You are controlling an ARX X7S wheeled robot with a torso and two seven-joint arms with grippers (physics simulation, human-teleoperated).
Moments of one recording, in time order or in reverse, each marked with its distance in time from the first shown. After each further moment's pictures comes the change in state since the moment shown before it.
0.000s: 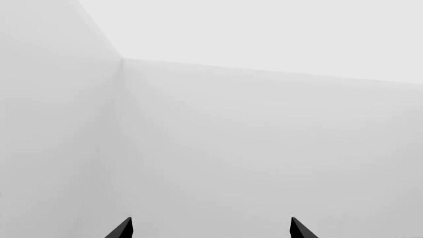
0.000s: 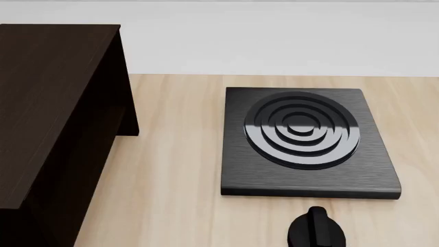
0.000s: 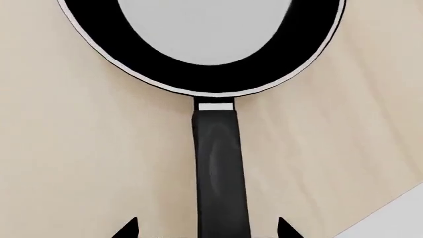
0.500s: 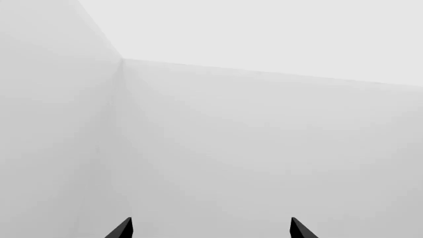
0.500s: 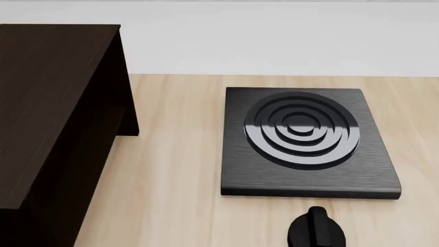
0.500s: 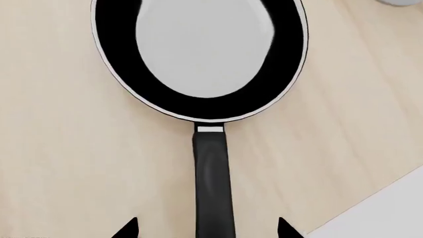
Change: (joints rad) left arm 0.012 0.004 -0.023 0.007 -0.006 -0.001 0.005; right arm -0.042 0.059 0.122 -0.078 0.245 0.015 0.196
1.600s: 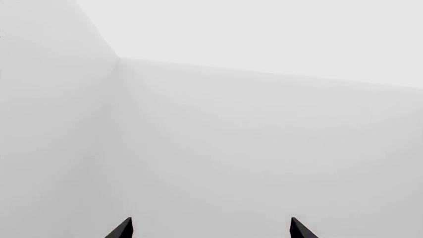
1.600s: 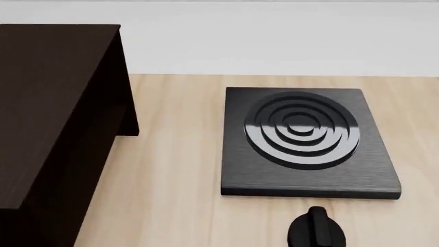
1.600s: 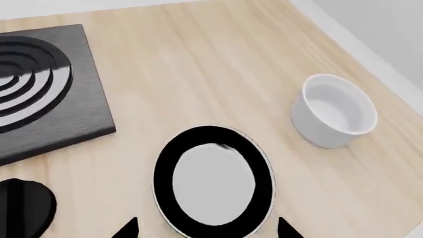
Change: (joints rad) left arm -0.019 0.026 -0.019 0.004 -0.020 -0.036 0.016; right arm 0.597 0.306 -0.458 -0.149 0.279 -0.332 0.205
